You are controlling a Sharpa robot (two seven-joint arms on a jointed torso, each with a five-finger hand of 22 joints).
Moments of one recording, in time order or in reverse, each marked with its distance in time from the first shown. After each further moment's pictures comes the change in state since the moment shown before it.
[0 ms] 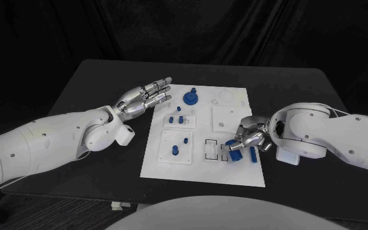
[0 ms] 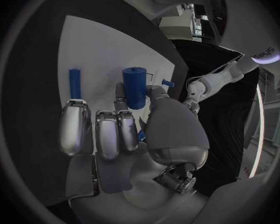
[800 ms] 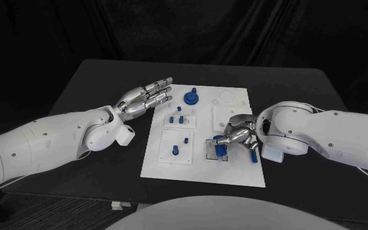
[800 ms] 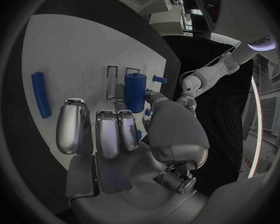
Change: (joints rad) left arm 0.000 0.000 0.000 -0.001 0.000 0.012 0.000; left_hand 0.004 0.004 0.003 0.003 0.000 0.000 0.000 0.000 0.000 0.000 0.007 0.000 0.001 -0.004 0.011 0.000 0.000 0.000 0.003 0.003 0.000 0.015; right arm -0.012 0.101 0.000 -0.061 0.049 -0.028 0.016; right_hand -0.084 0.009 0.170 0.036 -0.212 -0.045 0.013 0.004 -0.005 0.000 0.000 0.000 0.000 0.003 0.010 -0.016 0.000 0.000 0.004 0.011 -0.026 0.000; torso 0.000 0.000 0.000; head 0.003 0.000
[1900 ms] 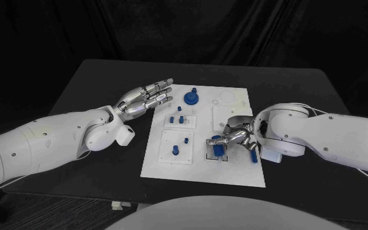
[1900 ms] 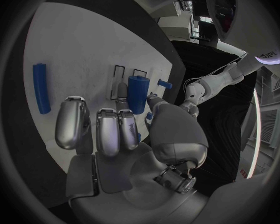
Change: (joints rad) left arm -0.001 -0.002 0.000 -0.001 0.000 0.012 0.000; left_hand 0.018 0.002 0.022 -0.022 0.024 0.011 0.025 0.004 0.000 0.000 0.000 0.004 0.001 0.004 0.018 0.000 0.000 0.000 0.004 0.003 0.000 0.002; right arm -0.015 0.020 0.002 -0.009 -0.090 0.010 -0.003; right_hand -0.136 0.001 -0.010 0.035 -0.433 -0.022 0.015 -0.020 -0.058 -0.002 0.016 0.000 0.000 0.001 0.008 -0.026 0.000 0.000 -0.011 0.011 -0.048 0.001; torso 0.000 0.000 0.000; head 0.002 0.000
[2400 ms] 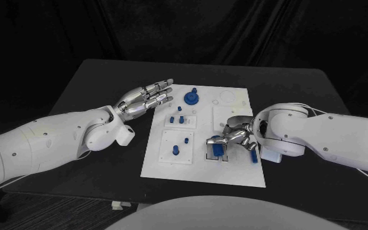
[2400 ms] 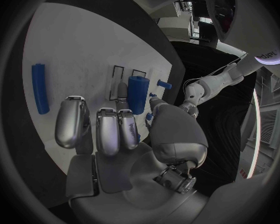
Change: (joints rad) left arm 0.000 0.000 0.000 -0.002 0.000 0.003 0.000; left_hand 0.004 0.004 0.006 -0.006 0.006 0.004 0.004 0.000 0.001 0.000 0.000 0.000 0.000 0.004 0.004 0.000 0.000 0.000 0.000 0.000 0.000 0.000; right arm 0.000 0.003 0.001 0.000 -0.001 0.006 0.000; right_hand -0.016 0.007 -0.064 0.041 -0.121 -0.009 0.002 0.008 -0.015 -0.004 0.004 0.000 0.001 -0.004 0.004 -0.009 0.000 0.000 0.000 0.000 -0.014 0.000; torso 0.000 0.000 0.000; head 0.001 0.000
